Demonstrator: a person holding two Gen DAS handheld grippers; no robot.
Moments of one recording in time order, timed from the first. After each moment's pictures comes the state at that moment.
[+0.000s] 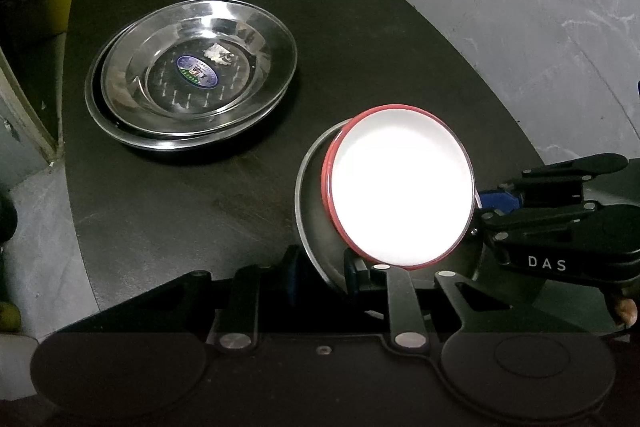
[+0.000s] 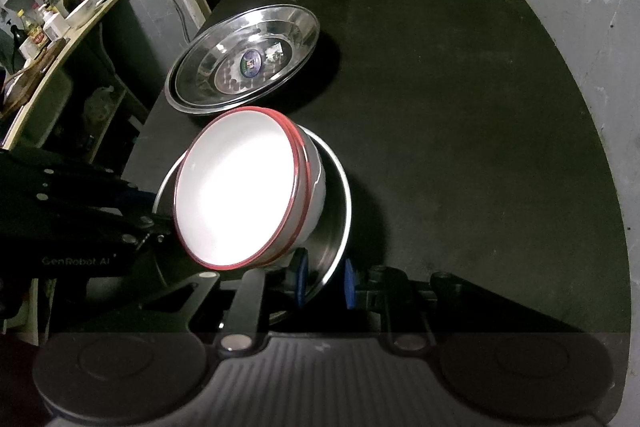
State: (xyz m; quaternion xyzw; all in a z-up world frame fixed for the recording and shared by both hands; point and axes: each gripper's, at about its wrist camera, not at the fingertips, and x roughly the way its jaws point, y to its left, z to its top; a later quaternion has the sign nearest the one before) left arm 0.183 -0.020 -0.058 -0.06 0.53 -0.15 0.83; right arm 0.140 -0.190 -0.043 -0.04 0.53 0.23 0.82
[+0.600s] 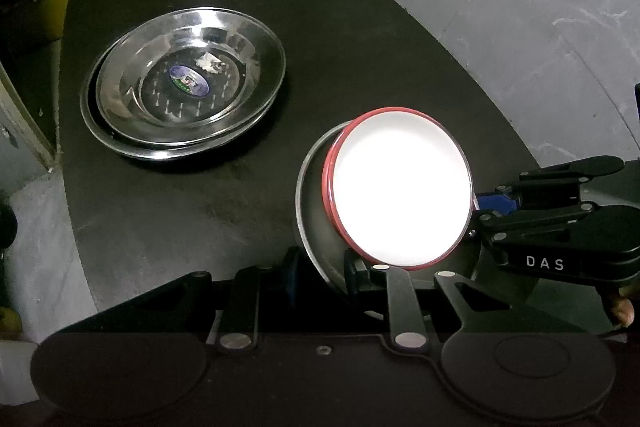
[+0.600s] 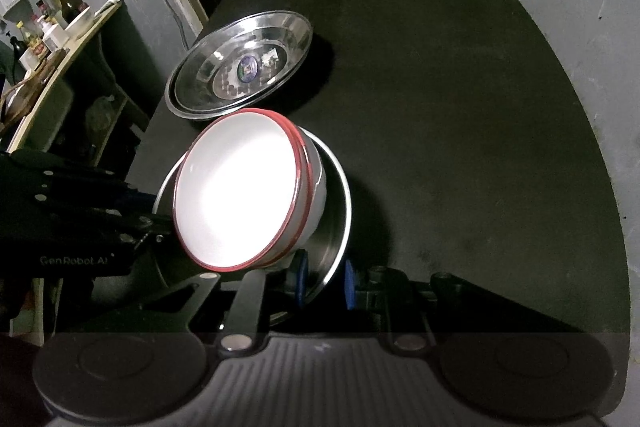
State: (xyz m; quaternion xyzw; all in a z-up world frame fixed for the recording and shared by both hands) left arm 0.184 -0.022 -0.055 -0.05 0.52 -0.16 0.83; right arm 0.135 -0.196 -0.039 -0.03 0.52 0.23 0.82
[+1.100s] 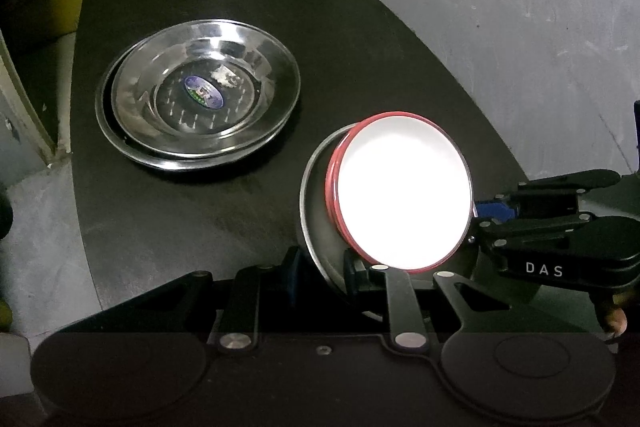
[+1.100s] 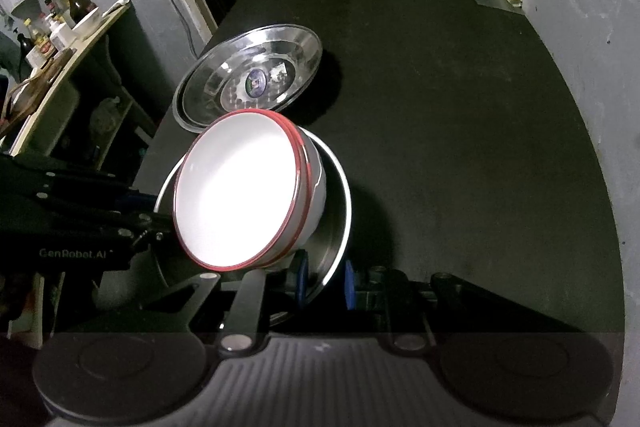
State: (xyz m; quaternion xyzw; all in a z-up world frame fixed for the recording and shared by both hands) left arm 0.183 -0.011 -0.048 -0.08 0.51 -0.15 0.85; right arm 0.141 -0.193 -0.029 -0.03 0.51 0.24 0.83
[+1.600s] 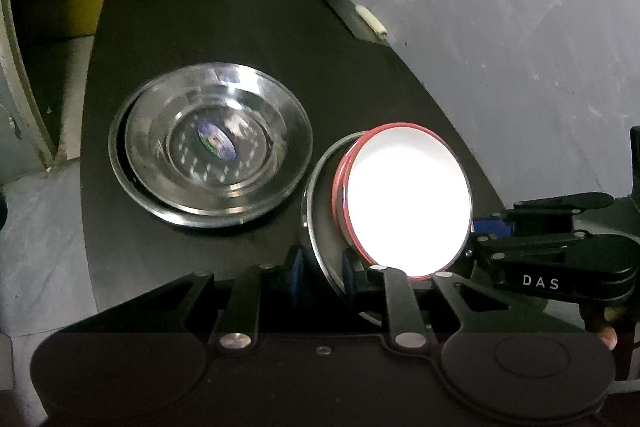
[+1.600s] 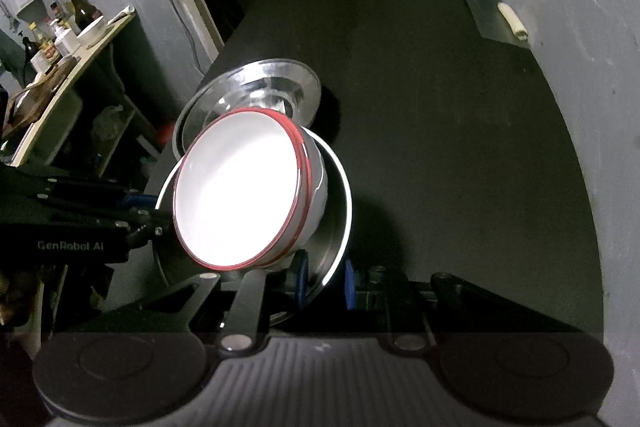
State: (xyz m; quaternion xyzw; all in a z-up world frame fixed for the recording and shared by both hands) left arm 0.201 0.002 -0.028 -0.13 0.47 -0.13 0.86; right arm 0.174 -0.186 -0.006 -0.05 0.49 0.26 0.83
